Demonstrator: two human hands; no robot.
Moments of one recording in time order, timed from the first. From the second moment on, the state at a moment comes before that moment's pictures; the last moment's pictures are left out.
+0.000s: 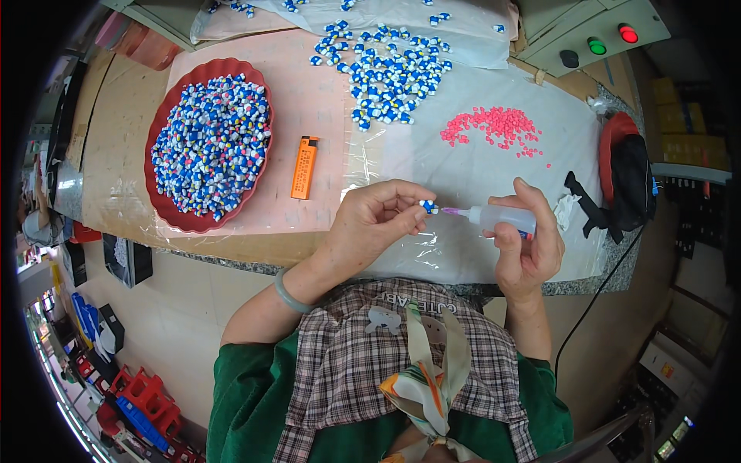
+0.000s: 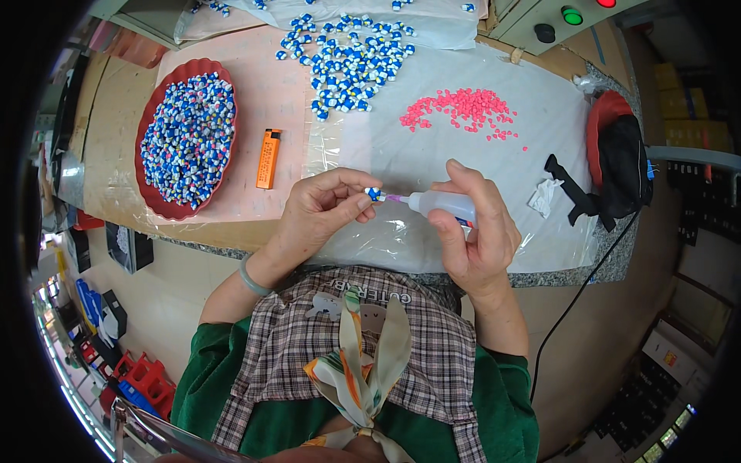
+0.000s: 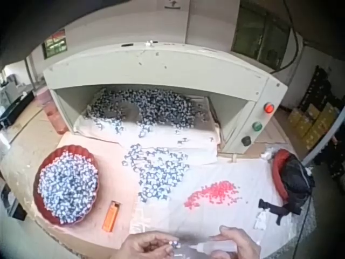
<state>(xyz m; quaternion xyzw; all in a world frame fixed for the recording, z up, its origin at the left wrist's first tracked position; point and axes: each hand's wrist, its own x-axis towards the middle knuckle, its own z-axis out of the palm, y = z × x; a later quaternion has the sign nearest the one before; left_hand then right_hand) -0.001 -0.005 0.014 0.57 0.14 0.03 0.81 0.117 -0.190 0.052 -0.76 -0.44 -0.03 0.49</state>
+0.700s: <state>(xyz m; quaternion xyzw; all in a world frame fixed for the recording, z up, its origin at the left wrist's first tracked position) 0.000 -0.002 0.004 0.56 0.13 0.03 0.82 0.128 -0.191 0.046 -0.68 -0.25 0.11 0.68</state>
